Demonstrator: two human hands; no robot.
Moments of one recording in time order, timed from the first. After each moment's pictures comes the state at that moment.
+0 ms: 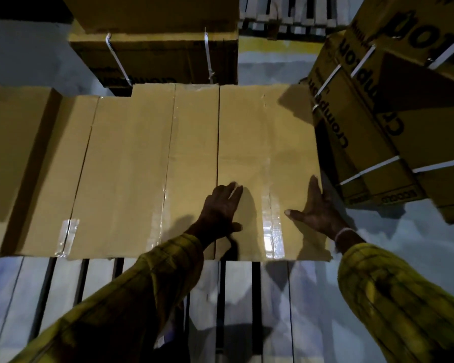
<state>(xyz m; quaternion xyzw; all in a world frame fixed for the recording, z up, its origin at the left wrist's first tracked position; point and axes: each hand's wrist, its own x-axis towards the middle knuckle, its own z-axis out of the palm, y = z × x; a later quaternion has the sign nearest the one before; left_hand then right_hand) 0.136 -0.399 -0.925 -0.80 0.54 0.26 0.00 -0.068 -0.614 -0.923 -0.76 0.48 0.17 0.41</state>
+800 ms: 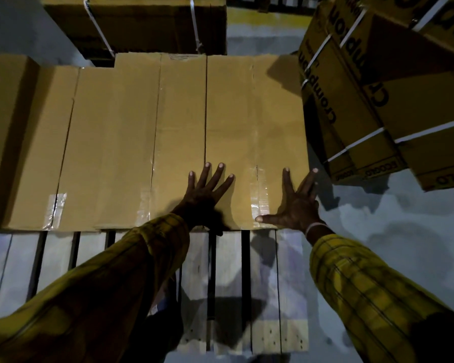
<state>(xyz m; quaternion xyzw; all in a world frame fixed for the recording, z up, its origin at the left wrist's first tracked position) 0.120 -0.370 -0.943 -0.77 0.55 0.31 0.09 -0.093 -0.550 -0.918 -0.82 0.43 0.24 0.30</state>
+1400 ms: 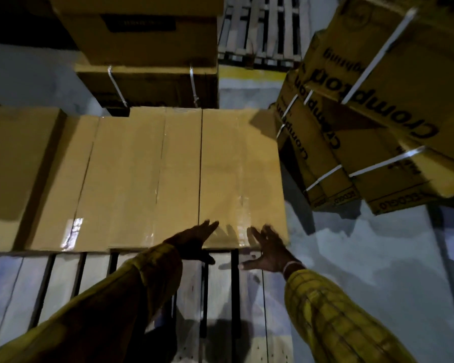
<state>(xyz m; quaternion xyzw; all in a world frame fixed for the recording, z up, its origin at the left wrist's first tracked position) 0.099 -0.334 -0.853 -0.72 0.48 0.50 0.02 -0.128 -0.501 -0.842 -0.79 0.34 0.34 0.38</state>
